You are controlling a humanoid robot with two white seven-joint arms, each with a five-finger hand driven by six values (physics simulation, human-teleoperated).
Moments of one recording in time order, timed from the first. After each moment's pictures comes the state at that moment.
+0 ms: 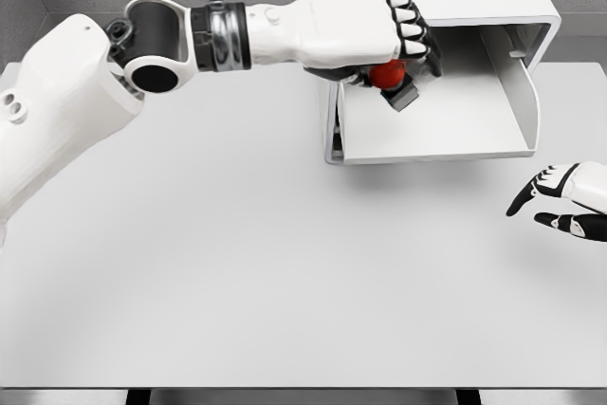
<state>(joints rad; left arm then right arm) -1.14 0.37 -0.95 -1.40 -0.45 -0.61 -0.25 0.20 -1.05 -0.11 -1.77 -0.08 -0.61 0.54</state>
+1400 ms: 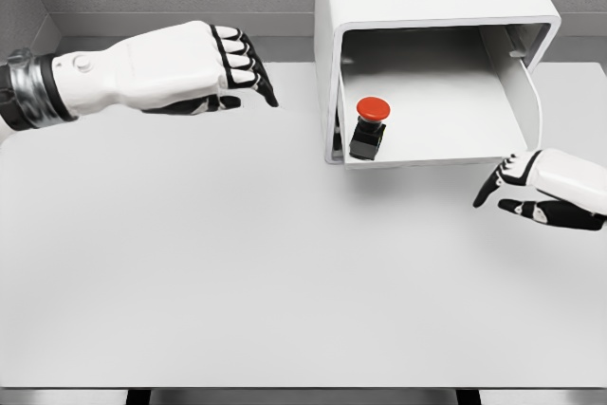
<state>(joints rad) -0.79 0.85 -0.67 -1.74 -0.27 -0.61 -0.29 0.02 -1.00 0.06 -1.77 -0.08 -0.61 0.53</state>
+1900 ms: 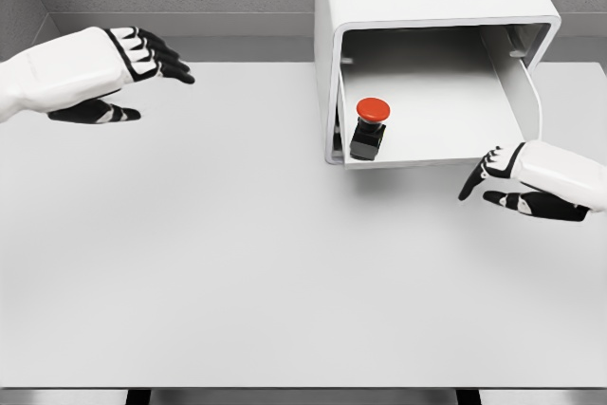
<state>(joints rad) -0.63 1.01 -0.52 -1.69 -0.25 -0.61 -0.29 -0.07 -0.95 0.10 -1.76 -0.05 -0.61 0.54</state>
